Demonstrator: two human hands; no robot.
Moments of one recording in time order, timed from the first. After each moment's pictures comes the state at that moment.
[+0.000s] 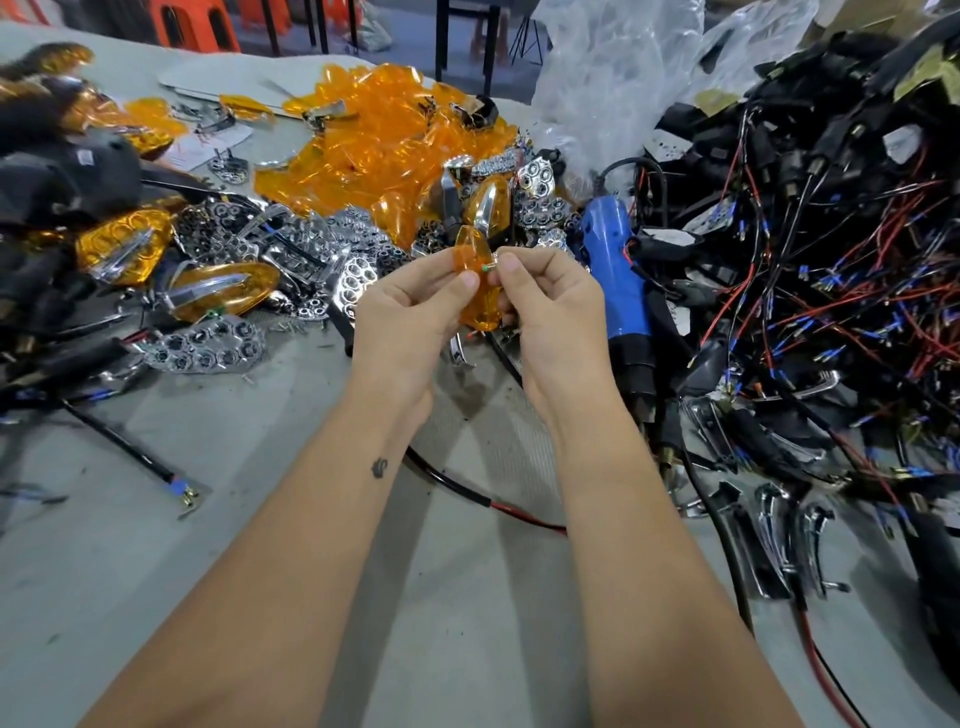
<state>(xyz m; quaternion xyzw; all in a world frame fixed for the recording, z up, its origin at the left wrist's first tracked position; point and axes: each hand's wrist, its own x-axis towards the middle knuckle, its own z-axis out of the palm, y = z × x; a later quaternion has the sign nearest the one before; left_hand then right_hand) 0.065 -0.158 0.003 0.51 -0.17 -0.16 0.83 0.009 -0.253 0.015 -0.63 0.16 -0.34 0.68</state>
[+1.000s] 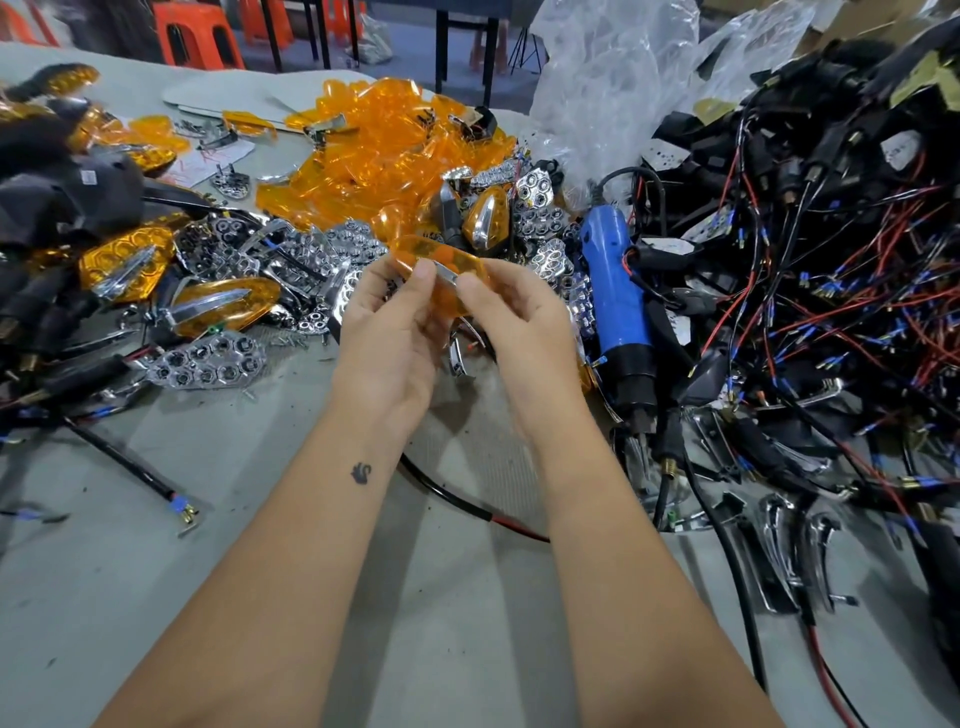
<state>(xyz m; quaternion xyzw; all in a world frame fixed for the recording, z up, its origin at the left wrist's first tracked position) 0.071 -0.153 0.011 0.36 -0.09 -0.20 0.90 0.007 -0.236 0.015 -0.68 0.19 -0.28 0.65</state>
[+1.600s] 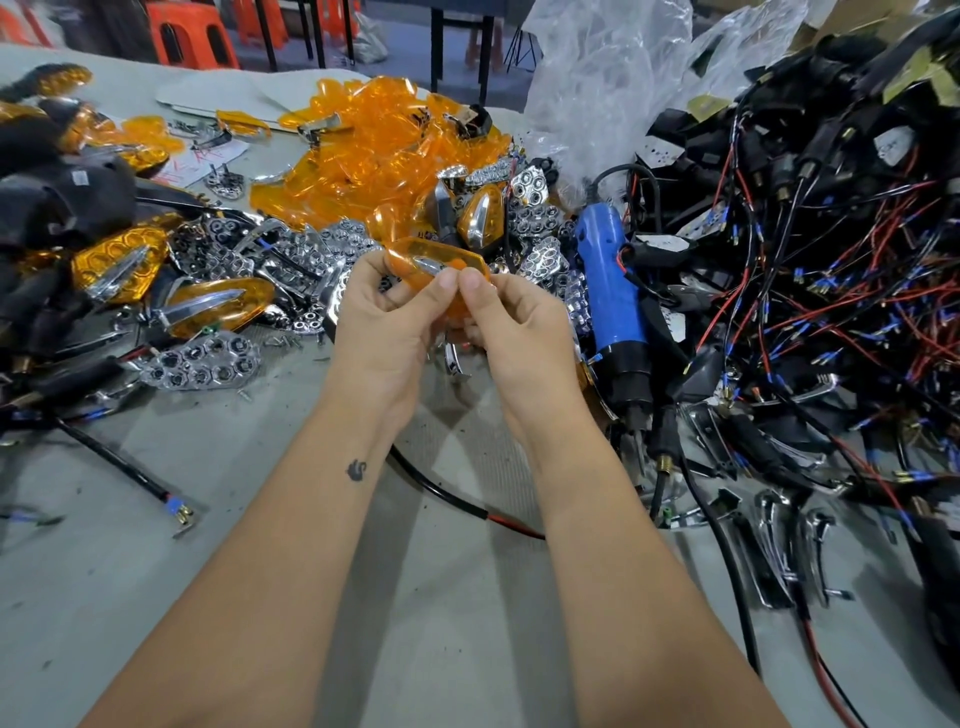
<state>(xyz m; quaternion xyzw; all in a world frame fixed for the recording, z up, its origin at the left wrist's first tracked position) 0.065 -0.150 0.017 0.43 -0.18 -0.17 0.87 0.007 -0.238 0.011 -0.66 0.15 -0.29 0.67</state>
